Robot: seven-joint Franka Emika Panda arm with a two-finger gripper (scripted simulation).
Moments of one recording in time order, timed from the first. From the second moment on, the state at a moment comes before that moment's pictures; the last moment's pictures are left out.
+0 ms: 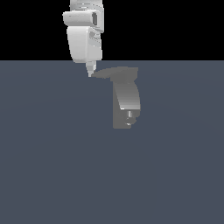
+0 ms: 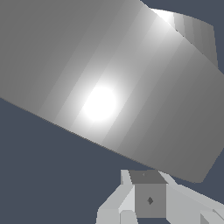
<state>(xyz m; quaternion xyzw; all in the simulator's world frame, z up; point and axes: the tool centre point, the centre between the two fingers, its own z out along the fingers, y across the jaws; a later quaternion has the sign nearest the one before) -0.016 0.065 0.248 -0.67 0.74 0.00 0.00</state>
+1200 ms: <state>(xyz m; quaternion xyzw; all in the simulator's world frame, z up) -0.067 0.018 0.248 -0.67 0.74 0.00 0.00</state>
